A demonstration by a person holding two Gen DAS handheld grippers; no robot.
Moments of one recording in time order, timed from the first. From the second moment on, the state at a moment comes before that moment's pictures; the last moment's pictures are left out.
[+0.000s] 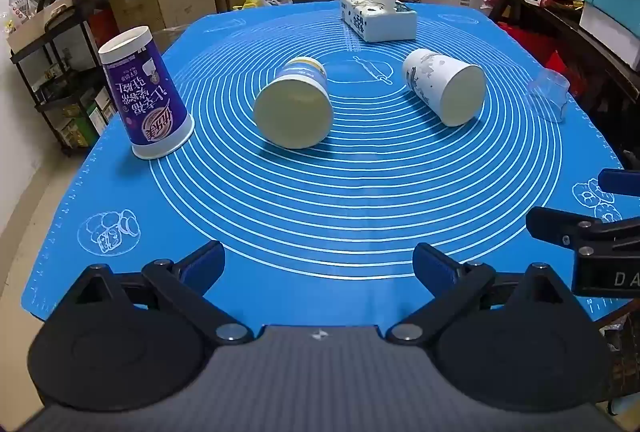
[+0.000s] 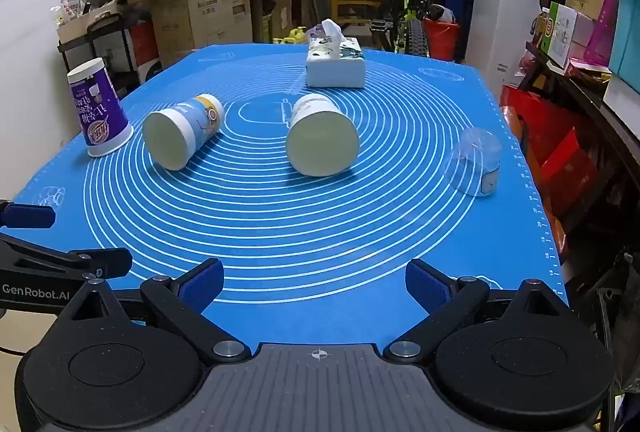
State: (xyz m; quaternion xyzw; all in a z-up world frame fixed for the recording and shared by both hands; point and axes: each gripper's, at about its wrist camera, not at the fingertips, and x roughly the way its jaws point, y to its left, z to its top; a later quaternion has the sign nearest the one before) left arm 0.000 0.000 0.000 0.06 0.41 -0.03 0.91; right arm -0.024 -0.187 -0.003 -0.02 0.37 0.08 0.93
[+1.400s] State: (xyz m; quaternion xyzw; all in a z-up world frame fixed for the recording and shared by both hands) left arm 0.004 -0.002 0.000 0.06 0.40 -0.02 0.91; right arm -0.020 -0.190 -0.005 -0.01 0.37 0.08 0.93
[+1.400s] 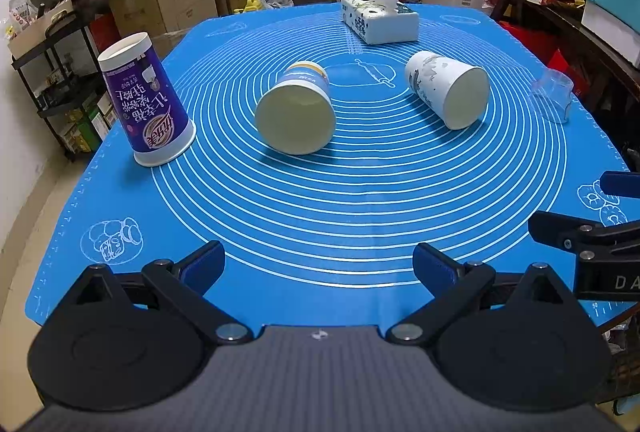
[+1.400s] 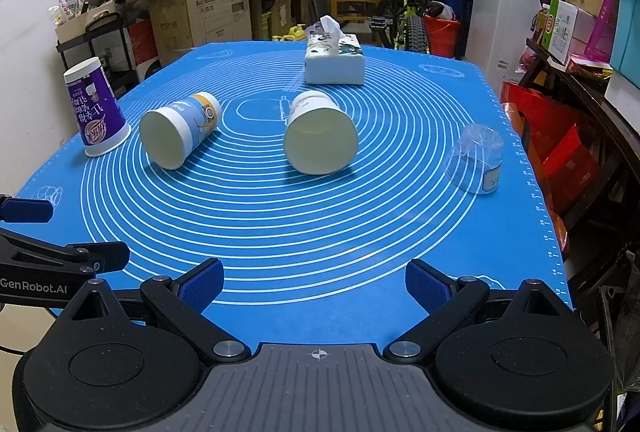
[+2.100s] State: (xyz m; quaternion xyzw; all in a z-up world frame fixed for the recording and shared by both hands) left arm 0.005 0.000 -0.001 0.07 0.41 -0.02 0.91; right arm -0.020 -0.189 -0.004 -0.01 0.37 0.08 0.93
